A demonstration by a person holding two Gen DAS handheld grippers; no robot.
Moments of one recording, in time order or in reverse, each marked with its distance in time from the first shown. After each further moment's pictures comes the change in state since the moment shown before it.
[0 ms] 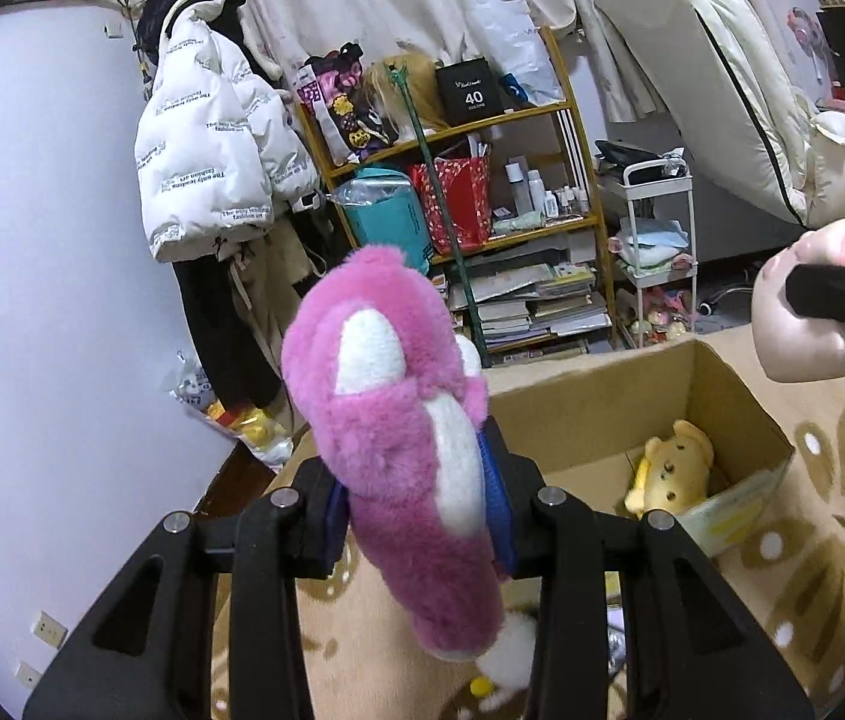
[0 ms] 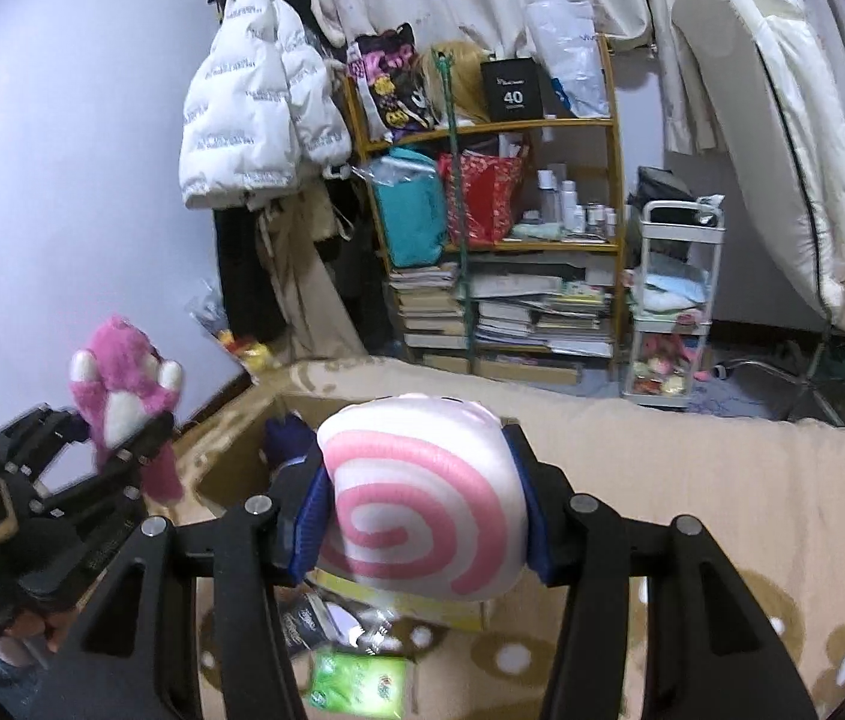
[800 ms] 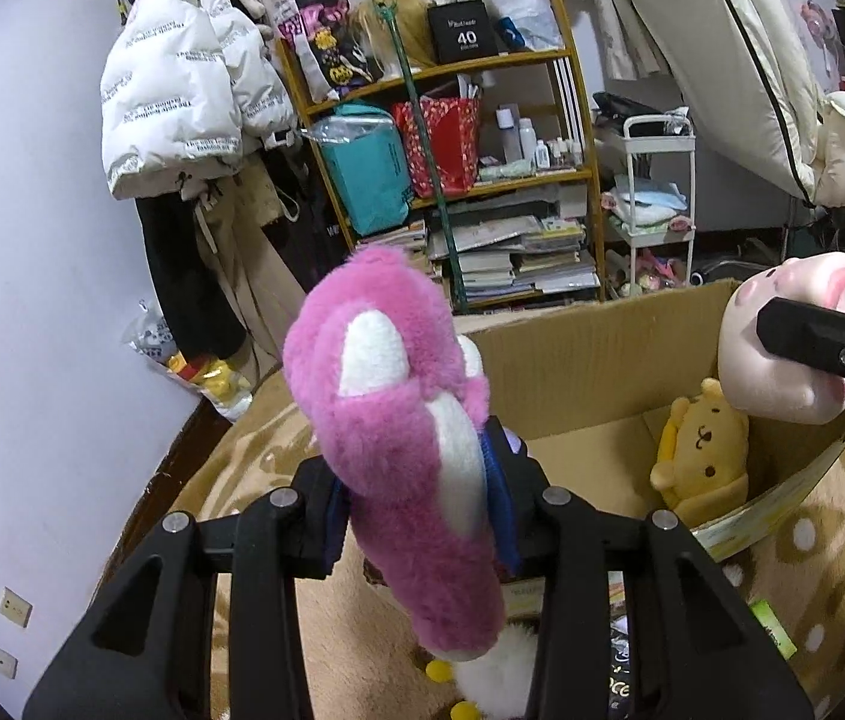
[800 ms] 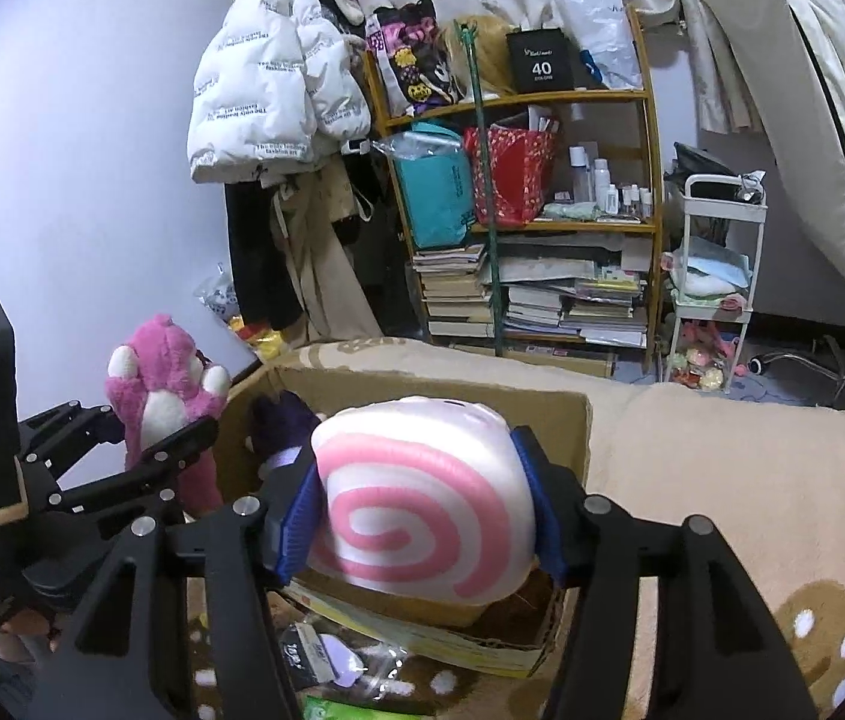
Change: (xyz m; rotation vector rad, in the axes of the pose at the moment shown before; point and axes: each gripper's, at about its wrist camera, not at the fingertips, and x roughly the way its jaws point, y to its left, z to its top) left arm 0.069 -0.006 -0.037 -0.037 0.114 -0.065; right arm 0.072 0.003 -0.033 -0.028 0.017 0.038
